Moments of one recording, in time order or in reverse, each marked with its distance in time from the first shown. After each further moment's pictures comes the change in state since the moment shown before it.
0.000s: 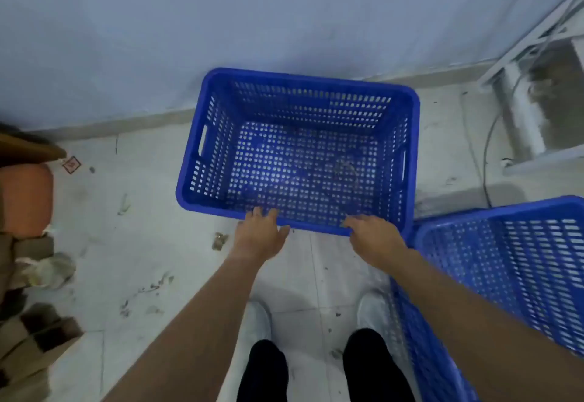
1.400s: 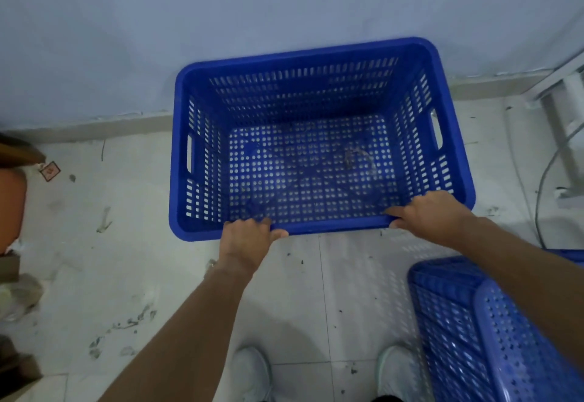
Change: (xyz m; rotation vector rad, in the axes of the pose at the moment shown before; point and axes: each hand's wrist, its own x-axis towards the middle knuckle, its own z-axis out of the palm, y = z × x) left_hand 0.114 -0.056 0.020 0.632 0.094 0.163; right_hand 0.138 0.083 -0.029 -0.697 -0.049 -0.259
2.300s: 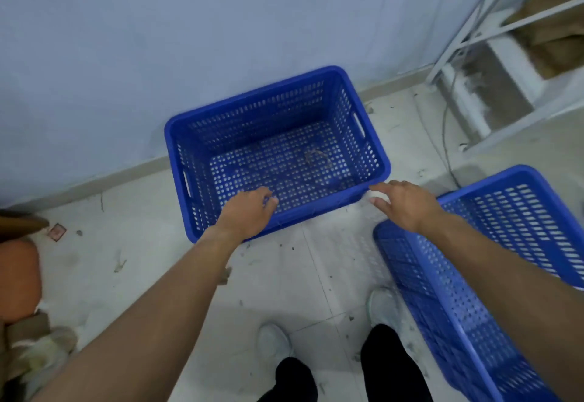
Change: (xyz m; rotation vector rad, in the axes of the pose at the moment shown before) left_hand -0.091 -0.028 -0.158 -0.613 0.082 0.103; right_hand -0.170 -0.041 -0.101 0.740 0.050 0.559
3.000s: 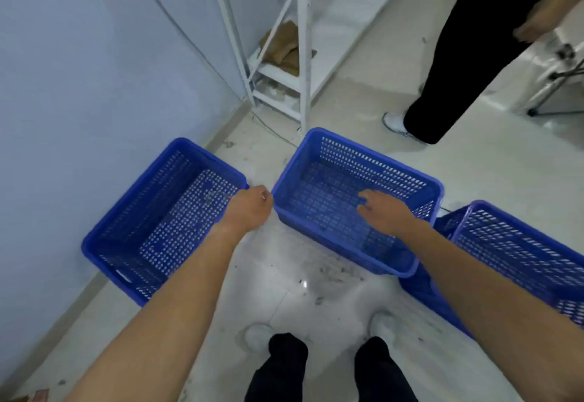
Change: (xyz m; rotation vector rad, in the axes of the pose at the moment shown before) left_hand -0.207 0.354 -0.037 0.264 -0.120 0.450; right_hand -0.416 0.150 -0.024 0.529 0.089 0.539
